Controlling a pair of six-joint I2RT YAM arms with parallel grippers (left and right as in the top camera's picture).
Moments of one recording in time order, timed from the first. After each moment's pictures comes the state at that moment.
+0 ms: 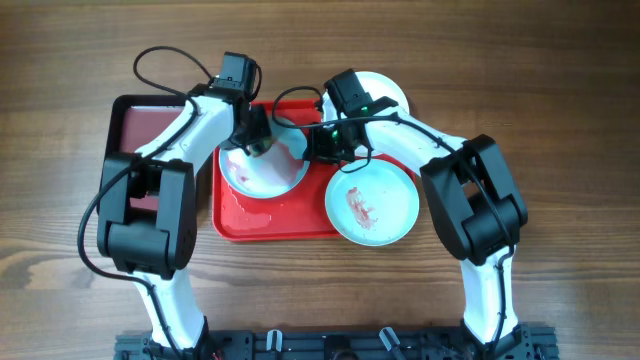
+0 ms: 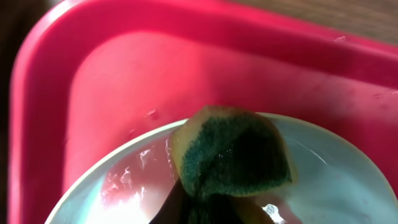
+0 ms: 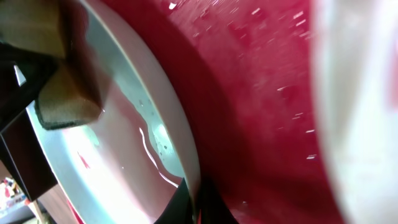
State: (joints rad) left arm -0.21 2.03 1.38 -0.69 -0.02 -0.46; right arm 0.50 2.19 1.46 -0.49 -0.53 0.56
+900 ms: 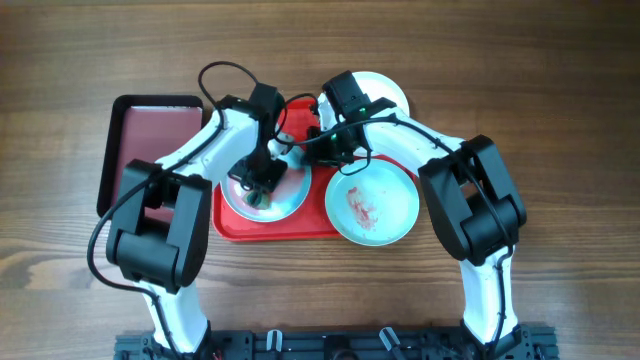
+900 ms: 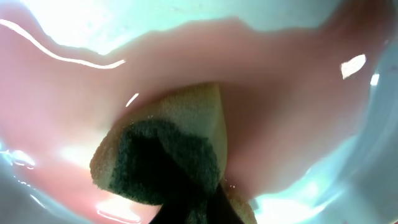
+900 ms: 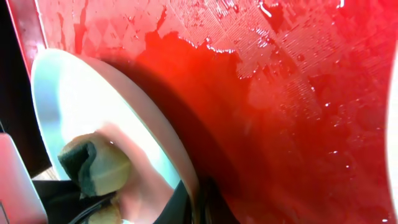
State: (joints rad) left arm -0.35 1.99 1.30 -0.99 0.03 0.16; right arm 0.51 2.19 1.46 -0.50 -0.56 0.48
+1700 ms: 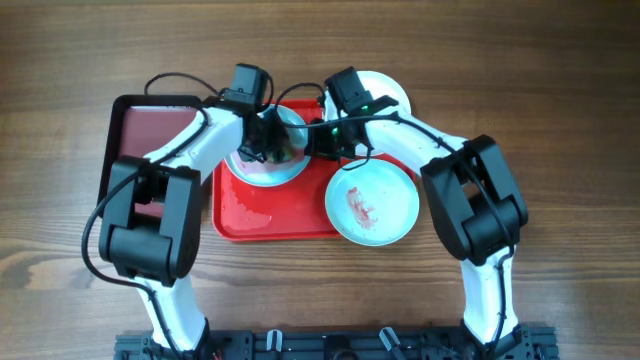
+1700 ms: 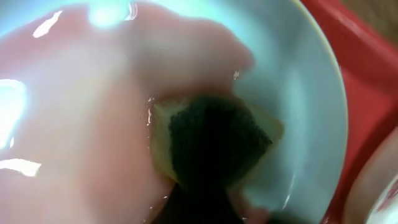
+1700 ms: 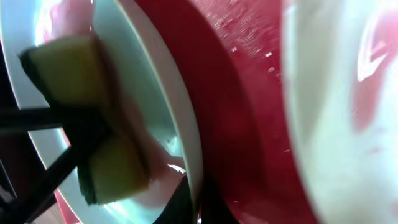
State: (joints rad) left arm -0.25 2.00 1.29 -0.54 0.17 -0.78; right arm 0.51 2.19 1.47 -0.47 -0.47 0.61
